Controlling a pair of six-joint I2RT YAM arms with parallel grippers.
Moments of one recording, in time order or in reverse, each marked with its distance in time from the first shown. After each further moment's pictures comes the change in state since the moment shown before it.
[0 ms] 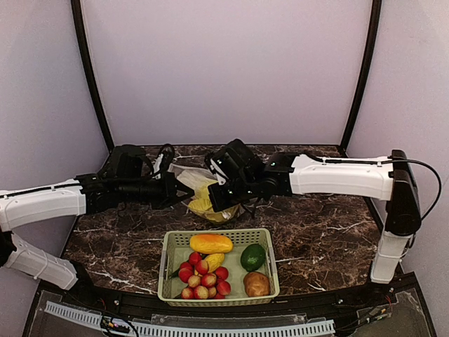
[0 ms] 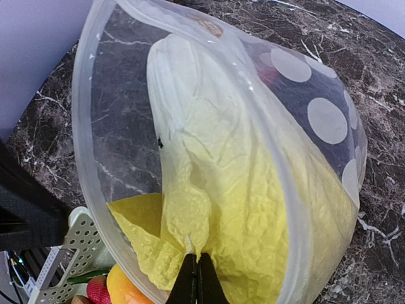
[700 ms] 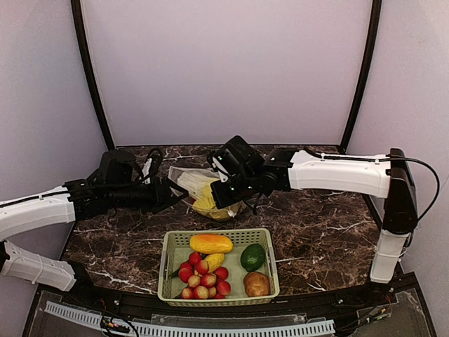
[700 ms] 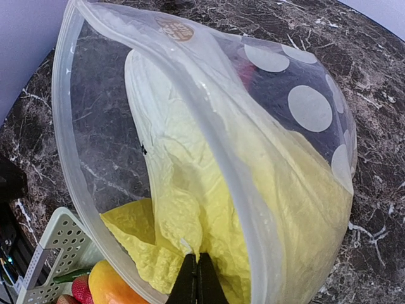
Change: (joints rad) left arm 0.000 -0.105 -0.035 -0.054 -0.053 0.003; right arm -0.034 0.030 0.039 -0.070 0.003 -0.027
